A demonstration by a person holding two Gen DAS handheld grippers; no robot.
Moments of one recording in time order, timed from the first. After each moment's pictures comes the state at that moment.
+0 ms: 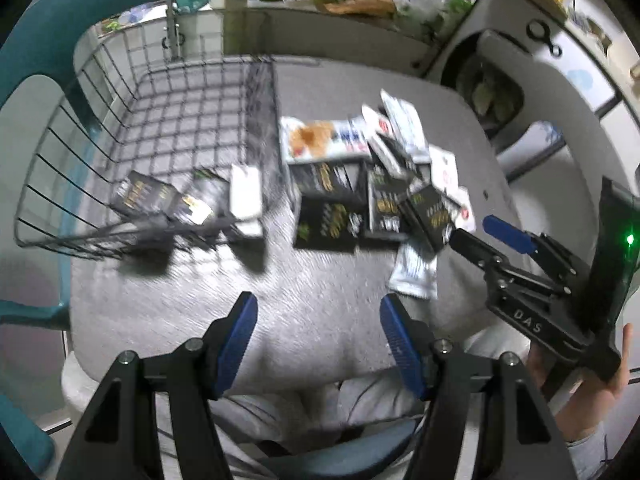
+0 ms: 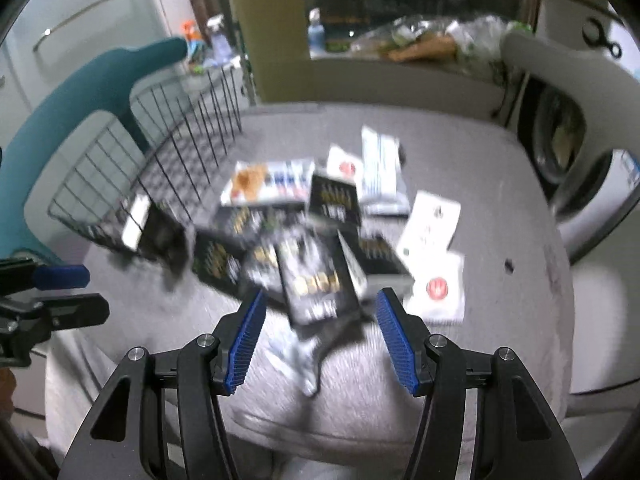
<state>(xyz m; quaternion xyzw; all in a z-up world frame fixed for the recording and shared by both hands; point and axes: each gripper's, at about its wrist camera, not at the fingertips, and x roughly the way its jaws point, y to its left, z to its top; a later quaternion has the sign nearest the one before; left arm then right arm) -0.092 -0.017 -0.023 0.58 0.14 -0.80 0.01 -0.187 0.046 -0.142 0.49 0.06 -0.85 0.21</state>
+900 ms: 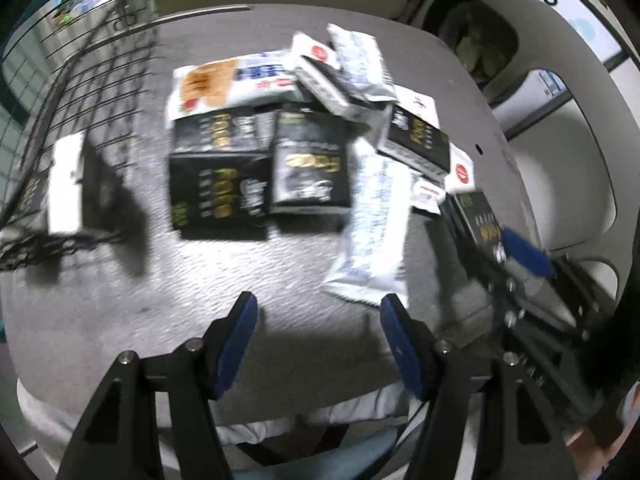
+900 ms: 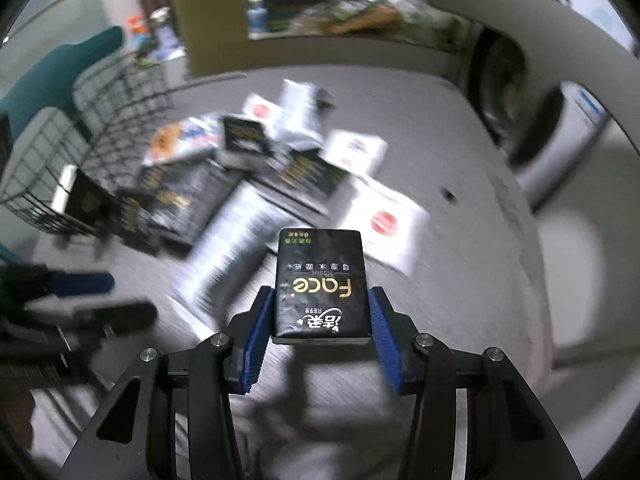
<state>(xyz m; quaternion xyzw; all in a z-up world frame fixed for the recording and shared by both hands) -0.136 0.058 -0.084 0.62 0.13 -0.78 -0.03 -0.171 0.098 -0.182 0.51 0.06 -0.85 0.11</state>
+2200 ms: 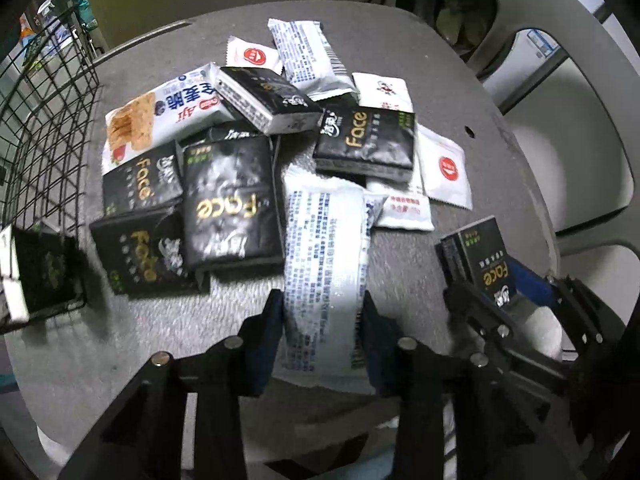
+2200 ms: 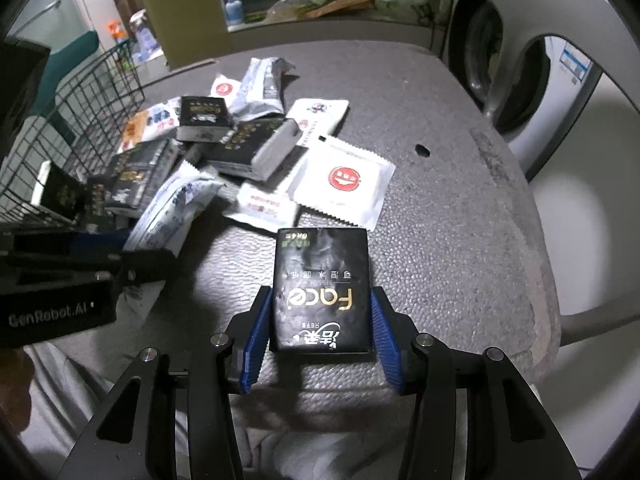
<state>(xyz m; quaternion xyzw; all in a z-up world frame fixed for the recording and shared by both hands) -0.169 0.091 -0.090 0.62 0.07 -0.78 -0.05 -0.169 0.121 -0.199 0.52 0.03 -0.84 0.10</state>
